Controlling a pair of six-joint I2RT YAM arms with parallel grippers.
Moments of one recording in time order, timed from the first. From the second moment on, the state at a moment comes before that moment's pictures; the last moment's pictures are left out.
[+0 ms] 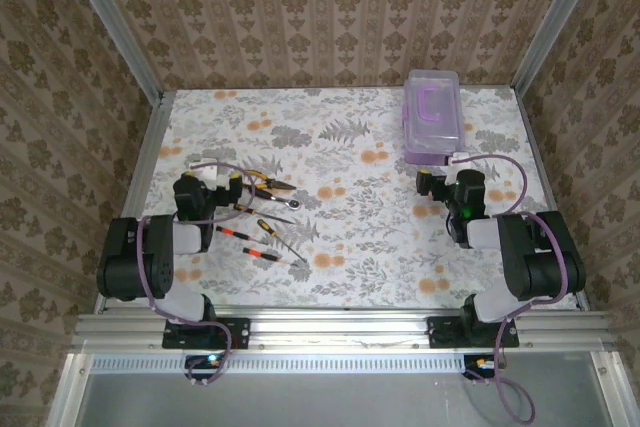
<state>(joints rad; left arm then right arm) -0.01 1.55 0.36 0.84 0.11 0.12 0.01 1.54 0.40 0.74 0.03 0.05</state>
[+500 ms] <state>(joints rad) -0.01 1.55 0.37 0.82 0.02 0.11 0.01 1.54 0.40 0.74 0.03 0.05</state>
